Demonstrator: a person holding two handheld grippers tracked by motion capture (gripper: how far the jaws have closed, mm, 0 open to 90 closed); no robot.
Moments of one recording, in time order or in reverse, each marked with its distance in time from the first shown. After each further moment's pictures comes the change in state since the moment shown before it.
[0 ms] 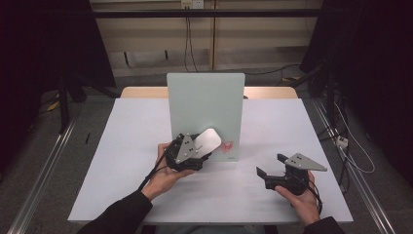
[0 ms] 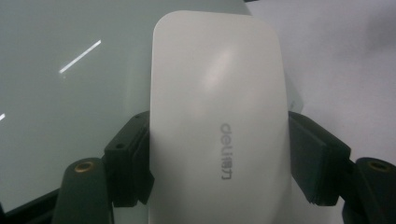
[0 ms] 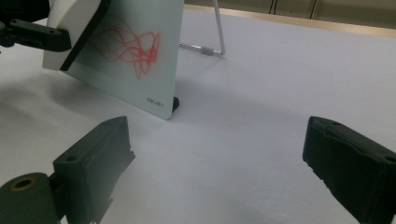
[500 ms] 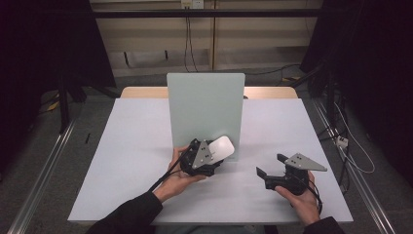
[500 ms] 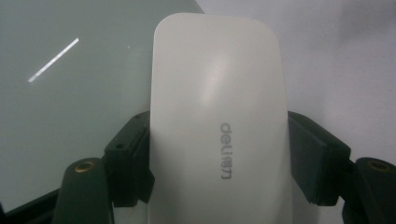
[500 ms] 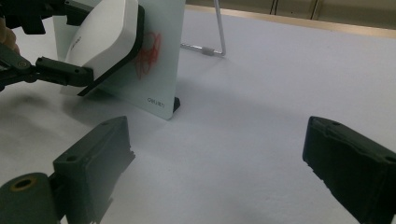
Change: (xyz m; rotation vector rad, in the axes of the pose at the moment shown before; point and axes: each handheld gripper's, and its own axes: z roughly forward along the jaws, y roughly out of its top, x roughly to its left) left arm -0.024 0.005 0.025 0.040 -0.063 0.050; right arm 0.000 0.000 0.000 -0.002 0.004 -0.002
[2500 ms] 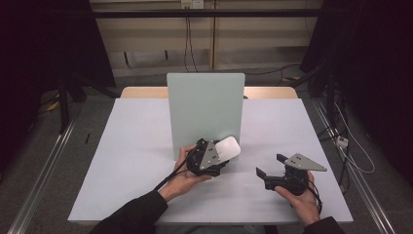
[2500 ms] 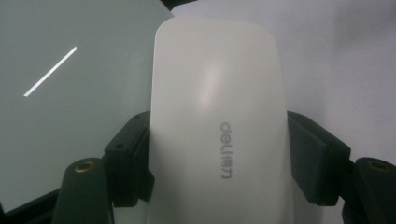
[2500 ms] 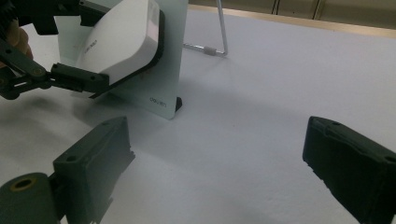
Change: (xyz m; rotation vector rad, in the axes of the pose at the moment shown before) left arm -0.008 0.011 0.015 -0.008 -0.007 0.050; right arm 0.001 0.000 0.000 0.000 0.006 -0.004
